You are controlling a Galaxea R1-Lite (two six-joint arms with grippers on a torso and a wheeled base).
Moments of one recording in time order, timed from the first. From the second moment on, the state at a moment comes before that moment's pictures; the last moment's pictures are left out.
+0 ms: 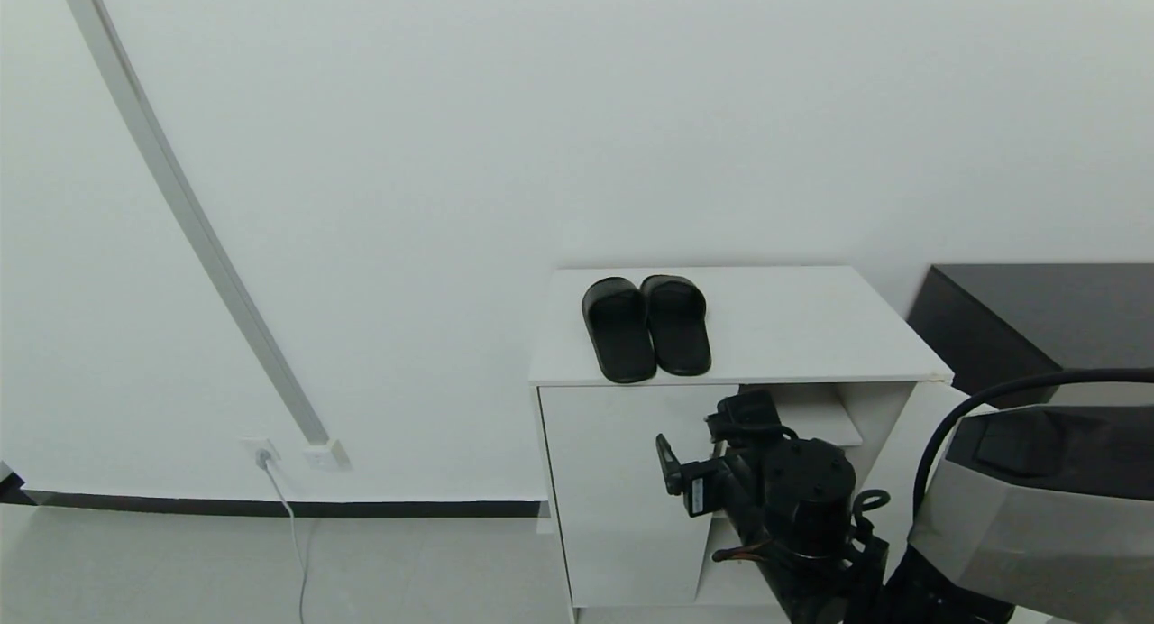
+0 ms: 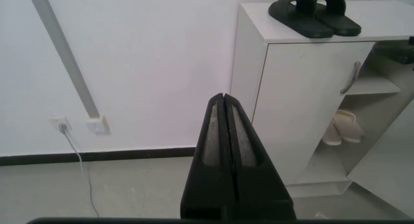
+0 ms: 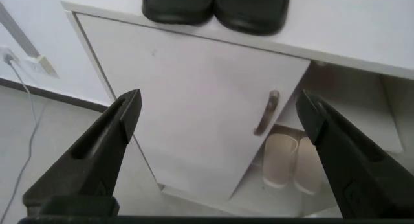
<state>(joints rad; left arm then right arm) 0.00 0.00 0.00 0.01 -0.02 0.00 0.81 2.20 -0.62 -1.49 -0.54 0.03</state>
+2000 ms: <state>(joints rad) 0.00 0.00 0.00 0.01 -0.02 0.00 0.80 2.06 -1.13 -0.60 -0.54 0.27</state>
